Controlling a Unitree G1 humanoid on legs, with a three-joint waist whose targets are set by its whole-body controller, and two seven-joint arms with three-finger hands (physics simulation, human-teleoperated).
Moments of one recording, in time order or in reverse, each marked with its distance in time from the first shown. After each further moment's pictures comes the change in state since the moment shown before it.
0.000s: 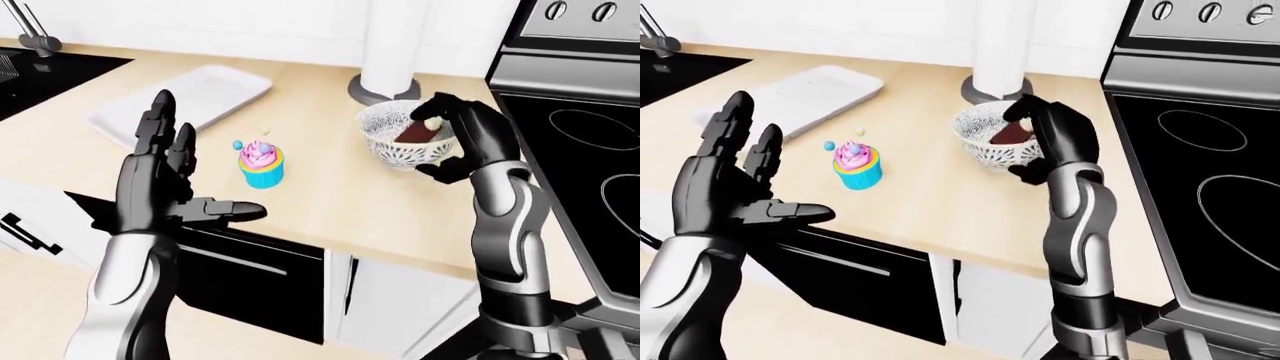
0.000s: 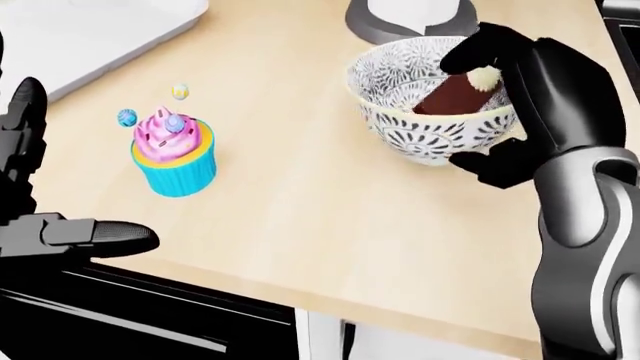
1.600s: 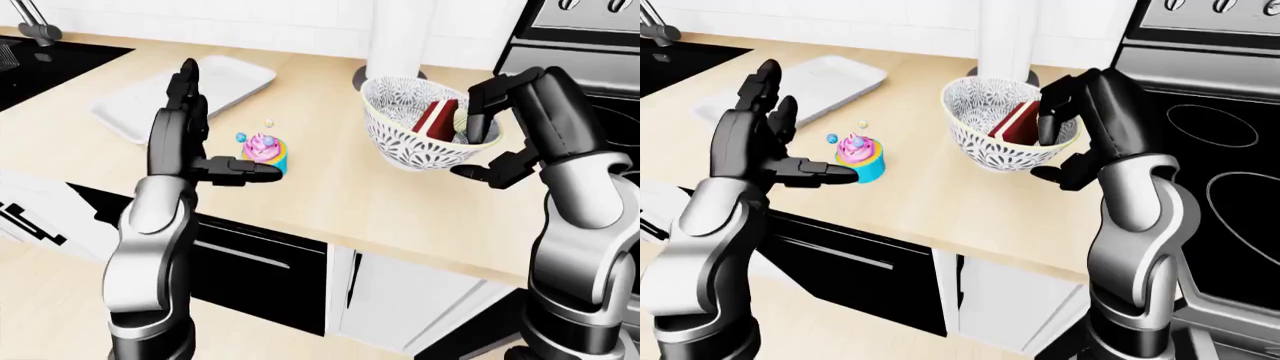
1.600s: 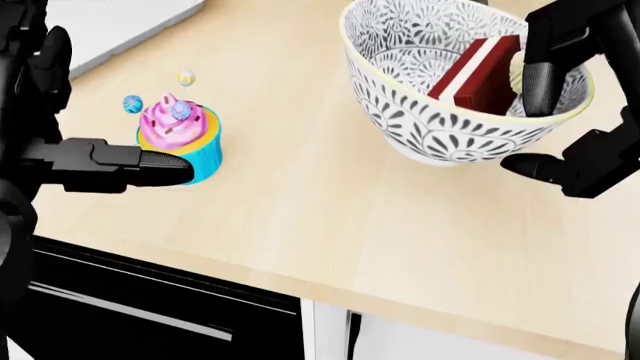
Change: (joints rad) left arm -0.267 0.055 -0.116 0.240 0.204 0.056 -0.020; right arm 0.005 -0.133 -0.083 -0.324 0.160 0.112 0.183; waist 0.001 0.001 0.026
